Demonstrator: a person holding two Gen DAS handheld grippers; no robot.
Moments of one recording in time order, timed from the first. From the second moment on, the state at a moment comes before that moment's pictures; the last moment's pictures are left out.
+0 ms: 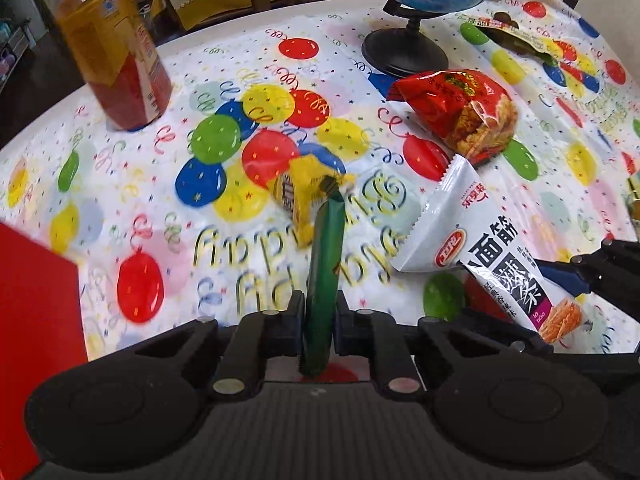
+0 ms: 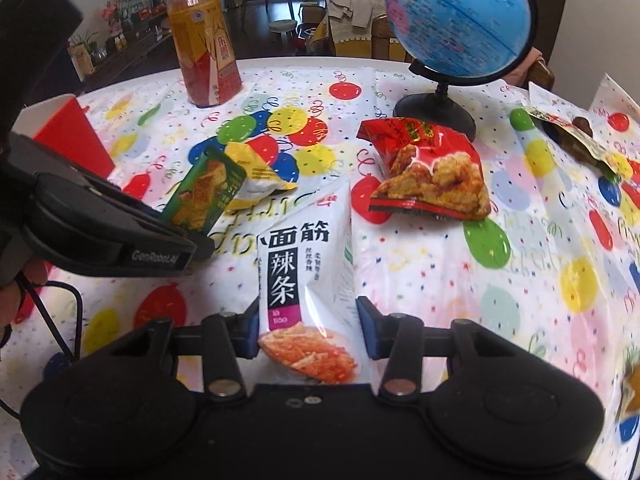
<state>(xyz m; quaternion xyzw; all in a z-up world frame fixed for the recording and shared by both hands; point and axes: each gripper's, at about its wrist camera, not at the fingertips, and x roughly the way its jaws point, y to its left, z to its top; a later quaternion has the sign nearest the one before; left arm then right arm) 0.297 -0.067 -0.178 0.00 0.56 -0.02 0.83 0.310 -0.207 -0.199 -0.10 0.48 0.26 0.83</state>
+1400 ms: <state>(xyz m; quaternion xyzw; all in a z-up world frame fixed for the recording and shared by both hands) 0.103 0.118 -0.038 -0.09 0.49 0.04 0.87 0.157 -0.051 -0.052 -0.07 0.40 0.32 0.85</state>
